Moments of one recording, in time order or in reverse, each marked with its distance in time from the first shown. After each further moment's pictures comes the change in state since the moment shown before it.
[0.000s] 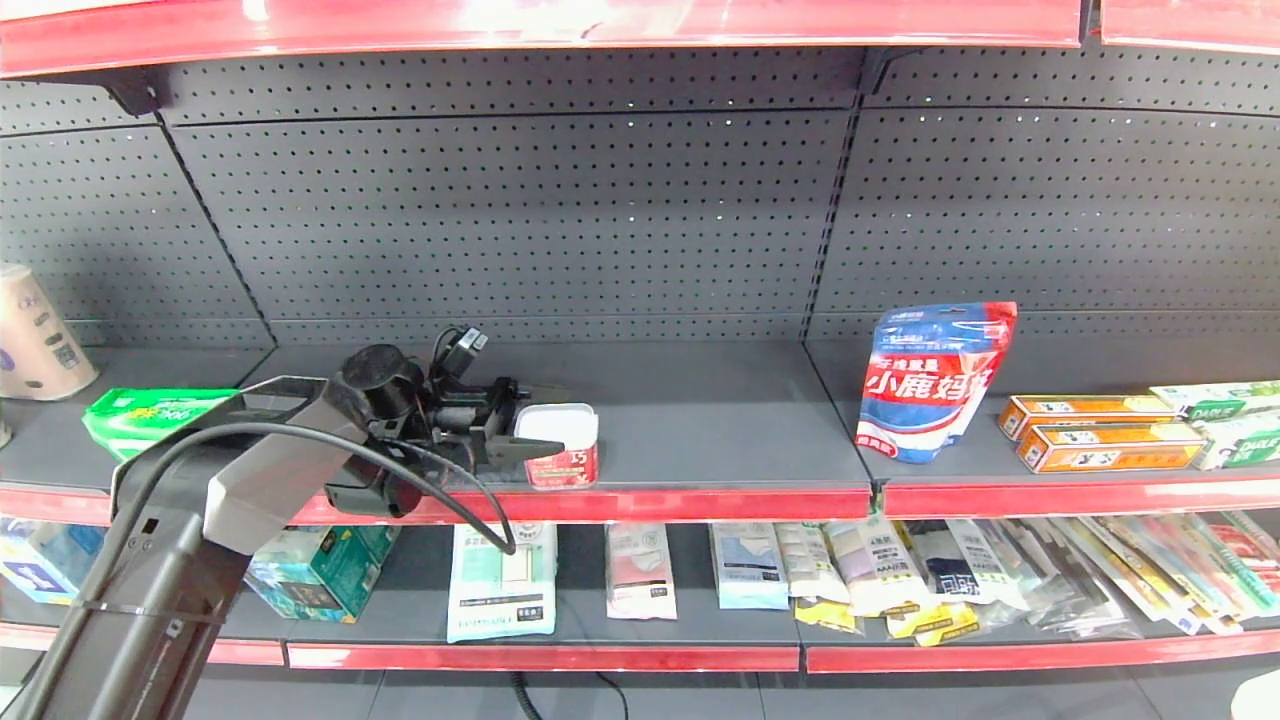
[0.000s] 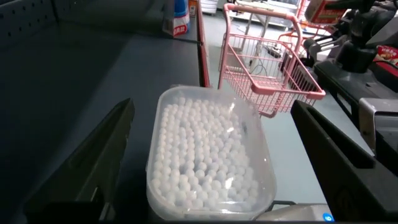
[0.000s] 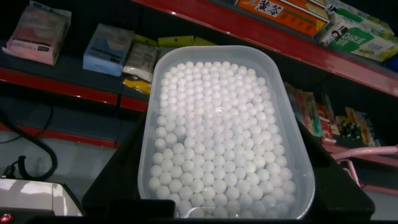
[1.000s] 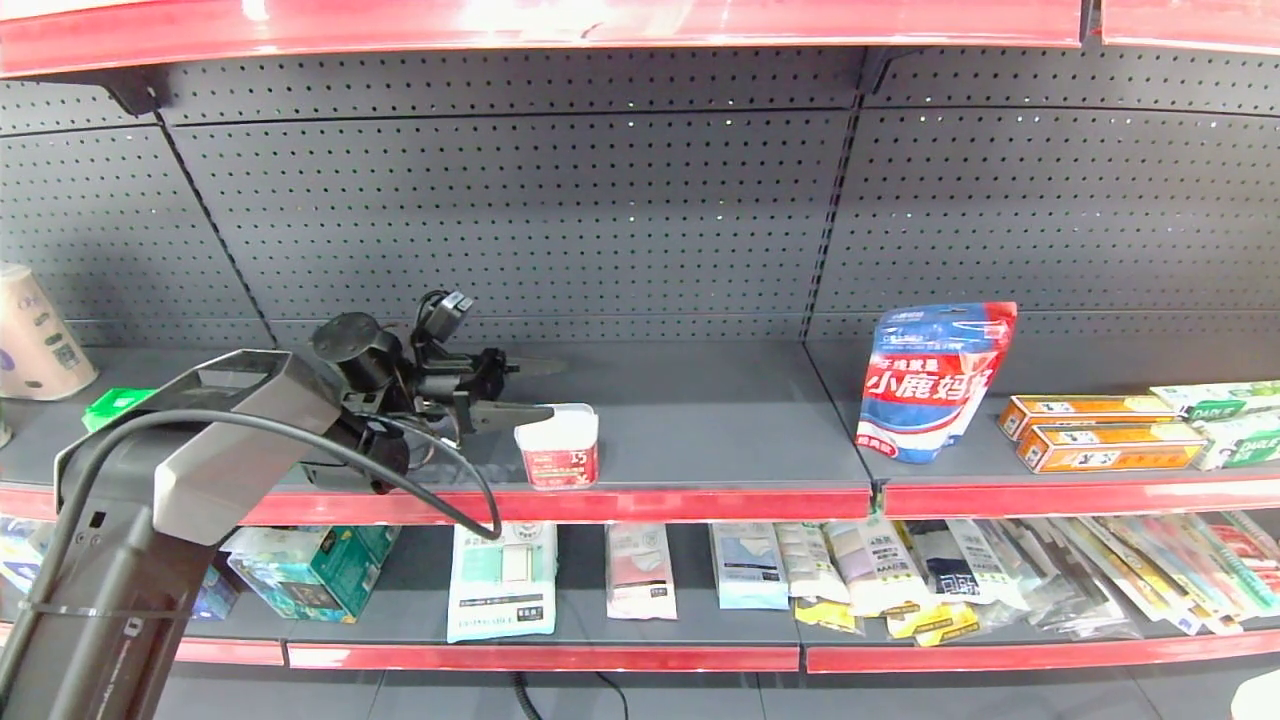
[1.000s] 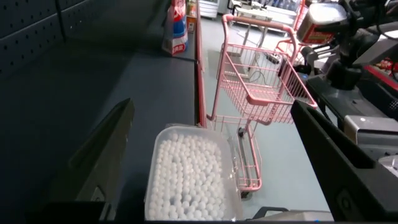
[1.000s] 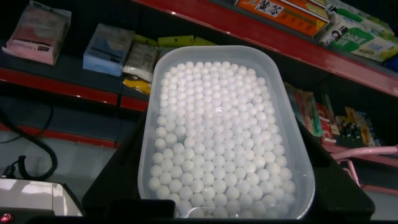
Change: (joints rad) left arm 0.010 -0.107 0.027 0.001 0.004 -0.127; right arm 0.000 0.000 0.000 0.000 0.000 0.000
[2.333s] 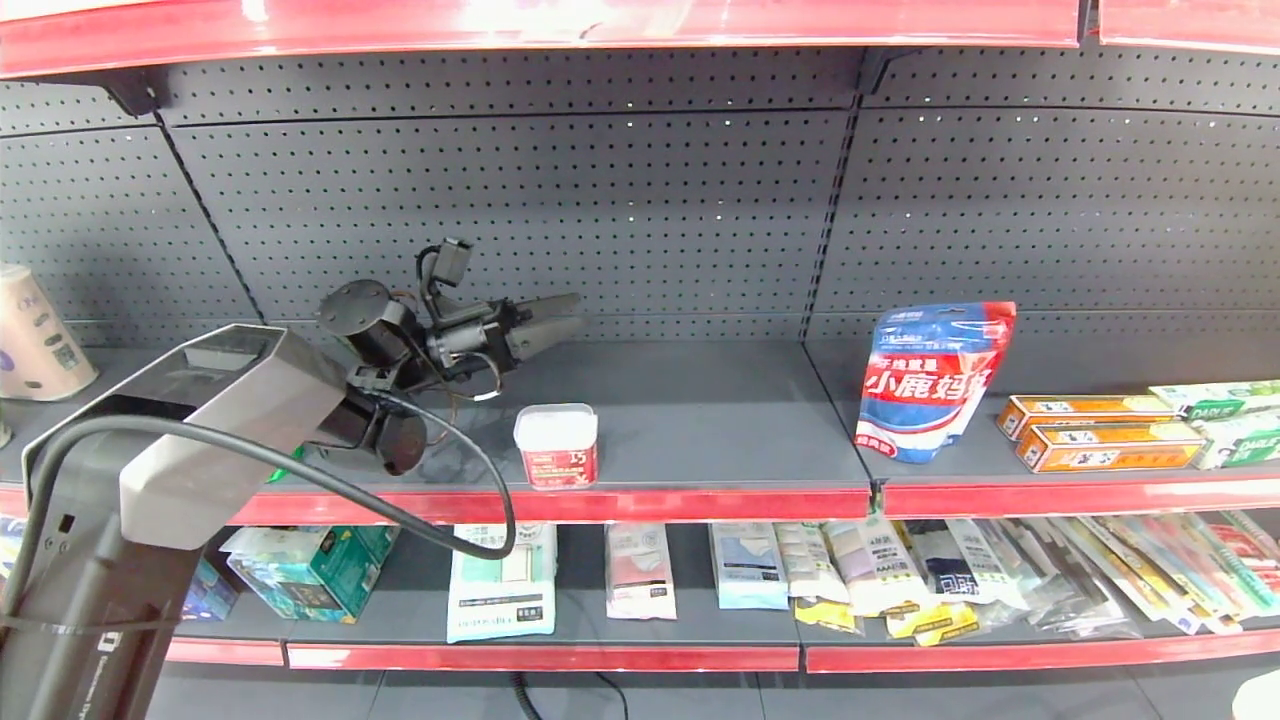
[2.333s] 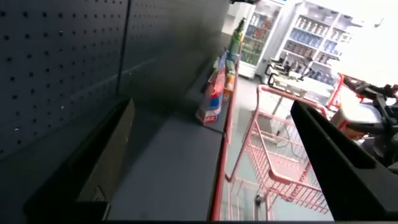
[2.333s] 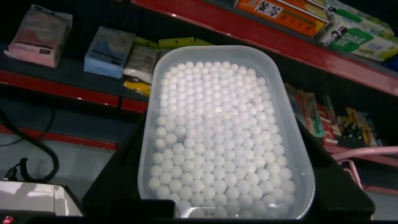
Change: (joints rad) left arm -0.070 -0.090 -0.002 0.009 0.396 -0.140; right arm 0.001 -0.006 0.000 -0.001 0.002 0.009
